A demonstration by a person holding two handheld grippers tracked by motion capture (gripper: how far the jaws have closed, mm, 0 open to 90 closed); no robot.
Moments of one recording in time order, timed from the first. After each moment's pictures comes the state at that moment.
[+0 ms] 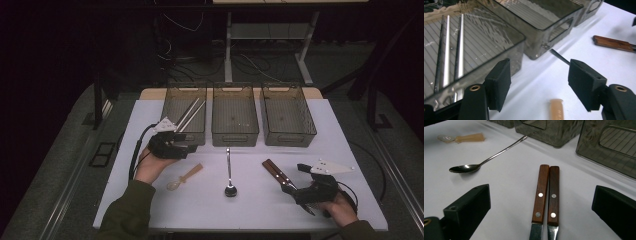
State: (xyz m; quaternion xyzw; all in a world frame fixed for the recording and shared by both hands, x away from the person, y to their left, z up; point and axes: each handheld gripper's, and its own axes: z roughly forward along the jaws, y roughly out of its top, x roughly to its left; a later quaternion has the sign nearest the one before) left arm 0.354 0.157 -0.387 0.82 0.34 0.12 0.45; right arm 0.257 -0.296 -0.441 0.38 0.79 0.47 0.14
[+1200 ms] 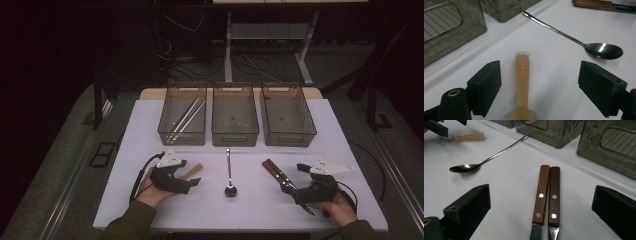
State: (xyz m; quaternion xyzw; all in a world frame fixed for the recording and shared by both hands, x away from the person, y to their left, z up) left arm 0.295 0.153 -0.432 0.84 0.30 0.10 0.43; right arm 0.257 -0.295 -0.441 0.37 0.79 0.47 0.14
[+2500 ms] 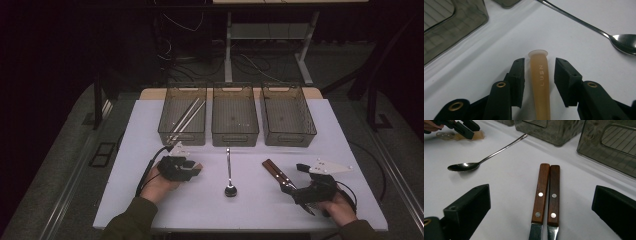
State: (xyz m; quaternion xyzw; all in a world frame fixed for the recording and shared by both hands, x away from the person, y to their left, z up) left arm 0.329 0.139 -0.443 0.88 0.30 0.08 0.36; right arm 0.259 -0.294 -0.442 0.38 0.79 0.46 0.14
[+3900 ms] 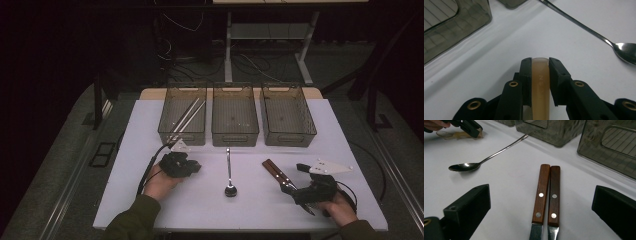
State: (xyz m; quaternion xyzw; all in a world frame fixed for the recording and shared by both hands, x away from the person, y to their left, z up) left arm 0.337 0.137 -0.440 0.87 0.32 0.07 0.36; right arm 0.258 -0.294 -0.441 0.37 0.79 0.47 0.14
